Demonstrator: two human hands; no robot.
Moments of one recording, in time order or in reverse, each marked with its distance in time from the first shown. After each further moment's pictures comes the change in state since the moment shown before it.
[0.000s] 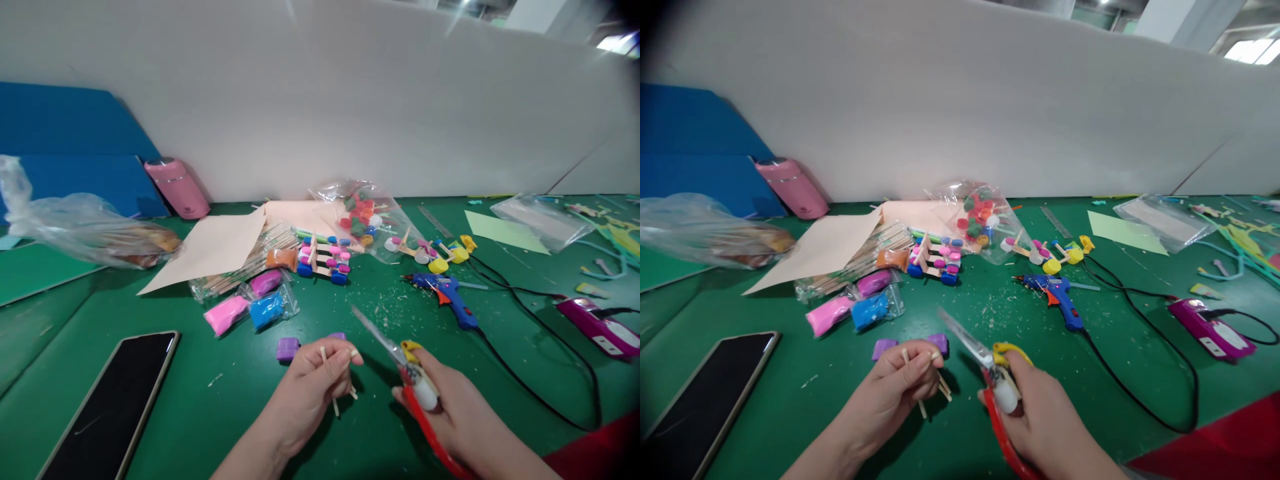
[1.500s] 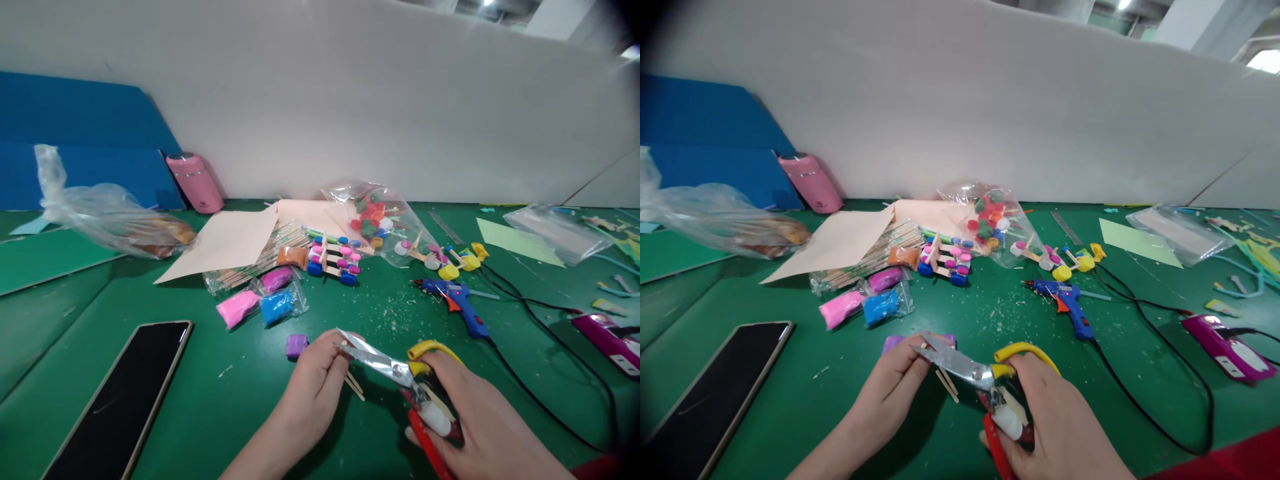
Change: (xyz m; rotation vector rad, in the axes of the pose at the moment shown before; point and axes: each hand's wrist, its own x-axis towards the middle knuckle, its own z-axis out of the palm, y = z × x) left_hand -0.011 0.016 0.003 0.845 0.142 0.320; right_hand -0.009 -0.014 -0.013 -0.254 0.049 -0.151
